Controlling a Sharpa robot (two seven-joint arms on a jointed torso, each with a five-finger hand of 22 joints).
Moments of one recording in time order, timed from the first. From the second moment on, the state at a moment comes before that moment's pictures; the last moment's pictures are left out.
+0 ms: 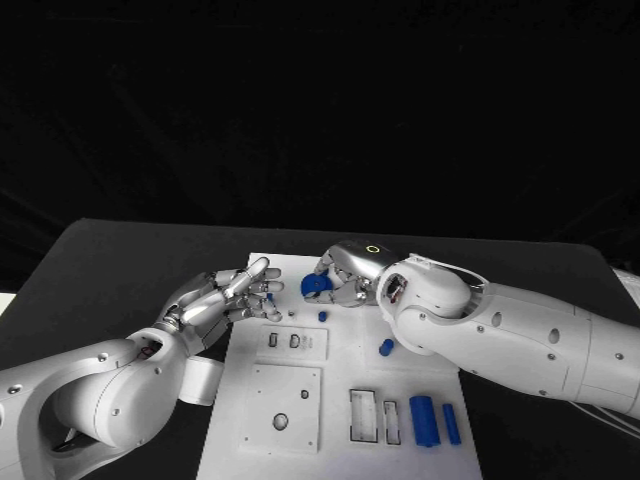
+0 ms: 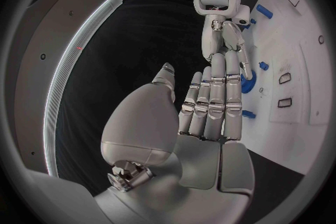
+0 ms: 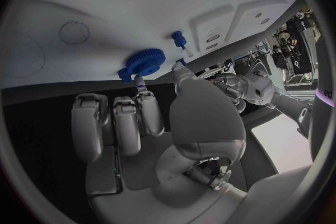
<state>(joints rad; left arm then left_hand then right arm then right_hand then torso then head) 1.19 -1.02 -0.01 1.86 0.07 -0.35 0.40 1.30 0.01 -0.04 0.21 0.12 0.98 0.21 0.10 0.07 1.08 0.14 0.11 0.11 1.15 0.07 0.47 0.51 0.18 1.02 0.18 0.66 0.33 1.24 -0.61 0.05 1.45 -1.72 -0.28 -0.26 1.11 -0.12 0.10 0.30 0.16 0.97 0.15 0.07 0.08 1.47 0.07 1.38 1.31 1.47 -0.01 1.56 1.31 0.06 1.47 0.09 1.47 1.31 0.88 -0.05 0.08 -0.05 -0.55</state>
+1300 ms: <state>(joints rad) 1.19 -1.02 -0.01 1.84 0.07 -0.35 0.39 1.31 0.01 -0.04 0.20 0.12 0.98 0.21 0.10 0.07 1.08 0.14 0.11 0.11 1.14 0.07 0.47 0.51 0.18 1.01 0.17 0.66 0.33 1.20 -1.03 0.06 1.57 -1.28 -0.47 0.14 1.40 -0.10 0.12 0.11 0.26 0.98 0.14 0.07 0.07 1.47 0.06 1.36 1.31 1.47 -0.01 1.56 1.31 0.06 1.47 0.09 1.47 1.31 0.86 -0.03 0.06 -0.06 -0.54</state>
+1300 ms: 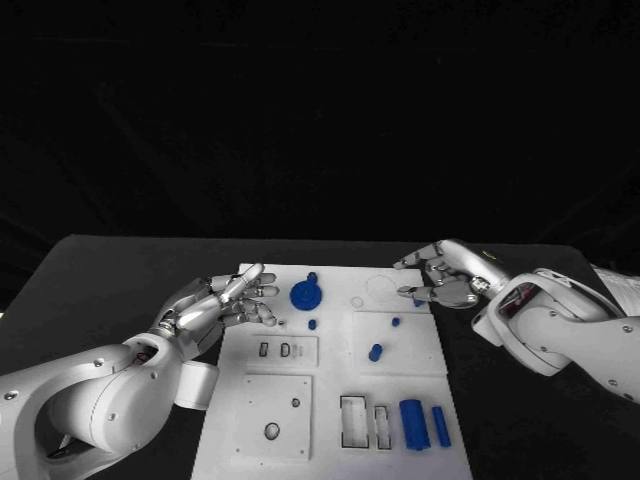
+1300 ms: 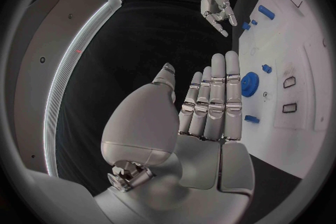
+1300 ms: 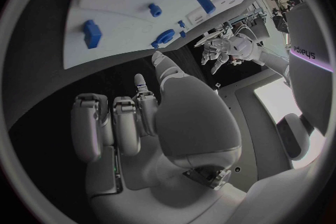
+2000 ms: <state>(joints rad) 1.19 -1.00 -0.01 1.82 0.07 -0.34 0.39 1.31 0.01 -0.04 0.20 0.12 0.98 0.21 0.10 0.07 1.08 0.14 0.11 0.11 1.14 0.07 0.47 0.51 0.18 1.01 0.17 0.66 0.33 1.16 -1.06 0.06 1.47 -1.18 -0.38 0.17 1.40 -0.10 0.11 0.09 0.25 0.98 0.15 0.07 0.07 1.47 0.06 1.36 1.31 1.47 -0.01 1.56 1.31 0.06 1.47 0.09 1.47 1.31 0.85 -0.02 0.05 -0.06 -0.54</state>
